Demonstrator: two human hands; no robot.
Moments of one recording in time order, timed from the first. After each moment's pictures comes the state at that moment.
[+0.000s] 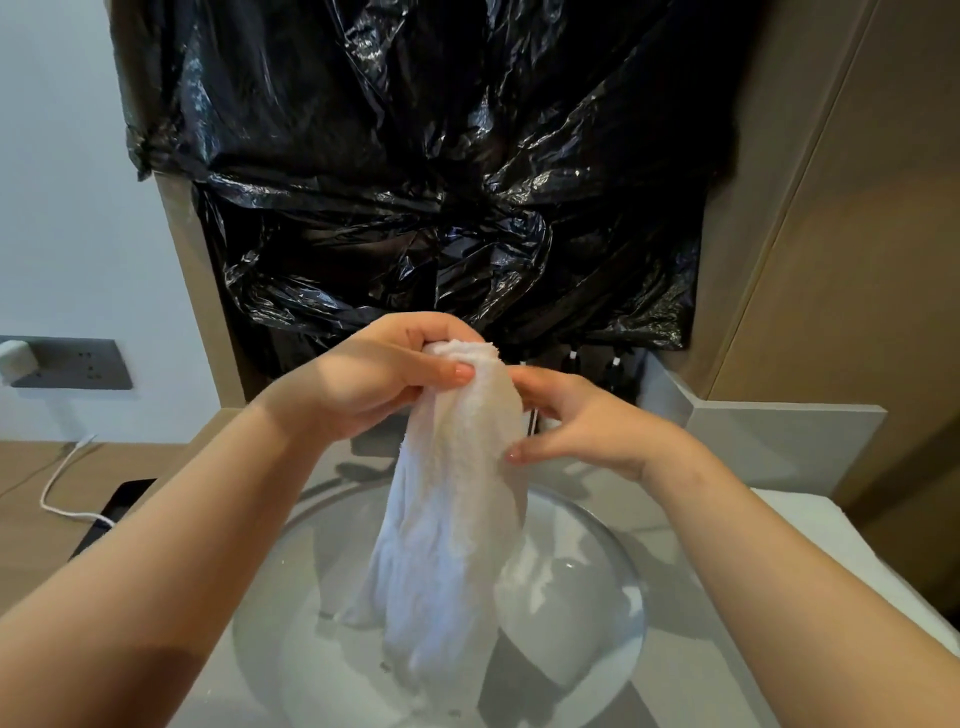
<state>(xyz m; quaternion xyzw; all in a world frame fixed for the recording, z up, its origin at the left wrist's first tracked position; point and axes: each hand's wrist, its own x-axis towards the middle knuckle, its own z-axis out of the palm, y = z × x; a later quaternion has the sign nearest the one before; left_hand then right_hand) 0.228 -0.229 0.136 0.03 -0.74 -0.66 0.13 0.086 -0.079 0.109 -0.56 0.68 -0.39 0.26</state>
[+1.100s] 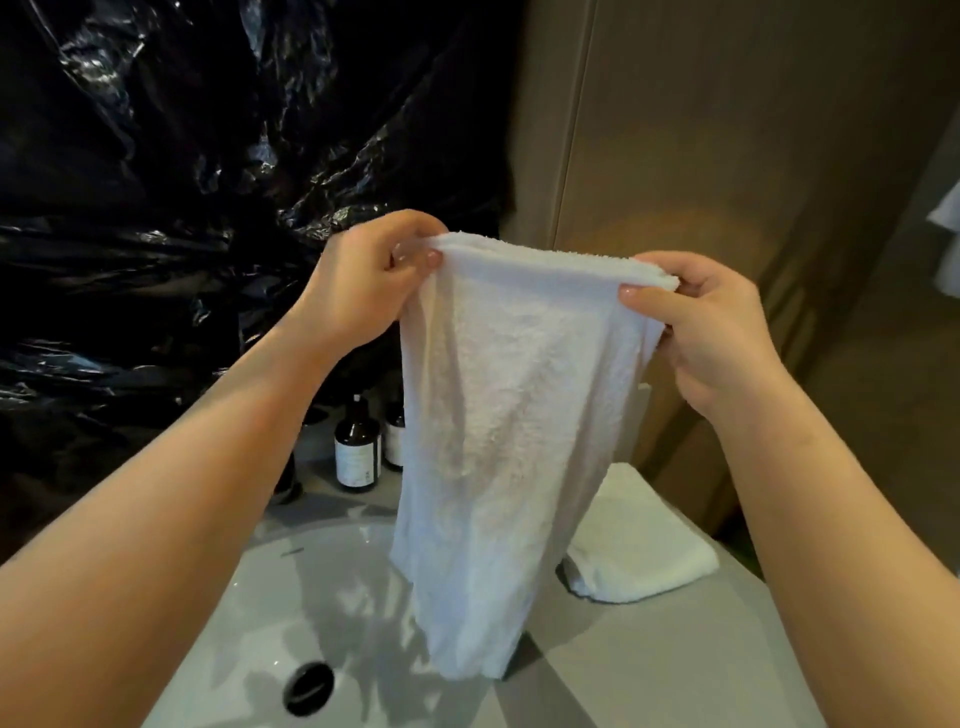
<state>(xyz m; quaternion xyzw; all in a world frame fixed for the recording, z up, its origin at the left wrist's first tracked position) 0.114 -0.173 0.201 -0.05 -0.85 -0.33 0.41 0.058 0.067 0.202 -0.18 0.70 -0.68 -0.13</state>
